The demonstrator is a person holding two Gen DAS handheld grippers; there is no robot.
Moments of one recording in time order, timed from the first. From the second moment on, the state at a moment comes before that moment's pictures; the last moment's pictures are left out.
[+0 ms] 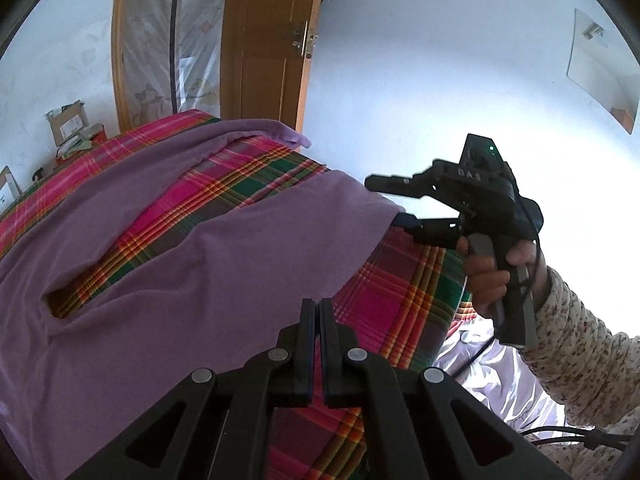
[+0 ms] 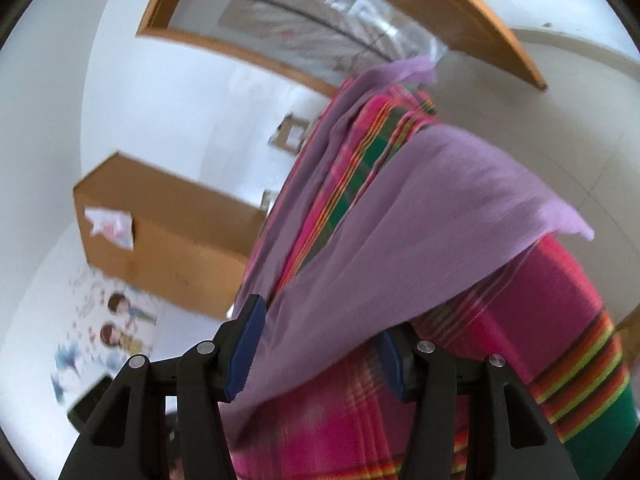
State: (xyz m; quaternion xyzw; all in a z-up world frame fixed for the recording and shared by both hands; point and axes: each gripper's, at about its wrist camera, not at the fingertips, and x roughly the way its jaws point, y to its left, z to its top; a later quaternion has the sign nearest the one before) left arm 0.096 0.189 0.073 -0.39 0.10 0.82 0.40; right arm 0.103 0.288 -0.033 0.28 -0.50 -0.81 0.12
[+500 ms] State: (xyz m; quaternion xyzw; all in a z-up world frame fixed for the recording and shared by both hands) left arm 0.099 0.200 0.043 -0.44 0.10 0.79 0.42; right arm 0.129 0.315 -0.012 0.28 -0.42 -0.86 -0.04
